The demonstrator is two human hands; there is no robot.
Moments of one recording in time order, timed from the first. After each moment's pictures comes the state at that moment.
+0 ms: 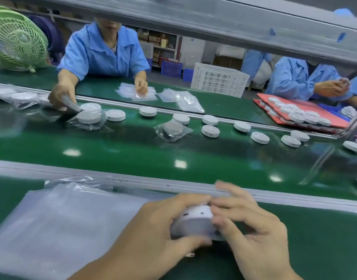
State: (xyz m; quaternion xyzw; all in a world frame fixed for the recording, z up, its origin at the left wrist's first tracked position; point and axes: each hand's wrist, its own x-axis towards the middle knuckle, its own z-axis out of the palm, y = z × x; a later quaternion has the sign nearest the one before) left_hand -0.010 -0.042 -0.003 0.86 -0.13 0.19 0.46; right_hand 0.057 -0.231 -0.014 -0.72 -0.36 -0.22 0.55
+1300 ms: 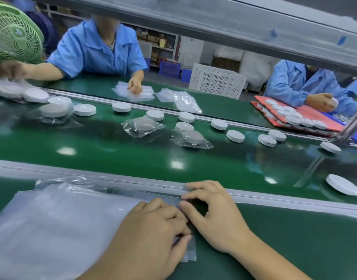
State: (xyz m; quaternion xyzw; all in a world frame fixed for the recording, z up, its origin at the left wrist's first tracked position) left_hand 0.003 -0.040 -0.031 0.96 -0.14 0.21 0.15; right_hand 0.115 -0.209 -0.041 -0.89 -0.34 -0.10 0.29
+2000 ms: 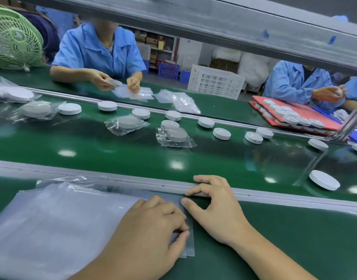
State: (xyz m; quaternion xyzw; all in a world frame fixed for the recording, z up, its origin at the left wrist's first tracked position) left_hand 0.003 -0.040 -0.029 0.95 -0.13 0.21 0.17; right_hand 0.120 -0.211 -0.041 -0.90 -0.29 -0.08 0.32
